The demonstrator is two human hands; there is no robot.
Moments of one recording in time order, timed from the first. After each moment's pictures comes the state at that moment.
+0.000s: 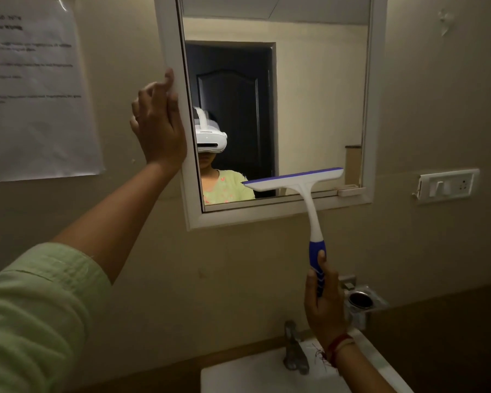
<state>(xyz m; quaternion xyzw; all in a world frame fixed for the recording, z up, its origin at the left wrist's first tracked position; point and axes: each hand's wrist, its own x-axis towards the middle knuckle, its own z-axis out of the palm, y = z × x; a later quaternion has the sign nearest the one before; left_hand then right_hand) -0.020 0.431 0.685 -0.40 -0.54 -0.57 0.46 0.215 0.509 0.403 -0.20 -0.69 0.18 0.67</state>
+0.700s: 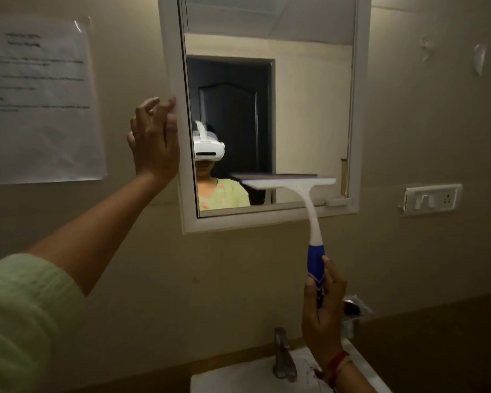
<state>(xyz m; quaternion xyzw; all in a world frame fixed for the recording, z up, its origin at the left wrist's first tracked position) -0.013 0.405 0.679 -0.44 -0.57 -0.53 0.45 0.237 0.477 0.424 -0.16 -0.64 0.25 0.71</state>
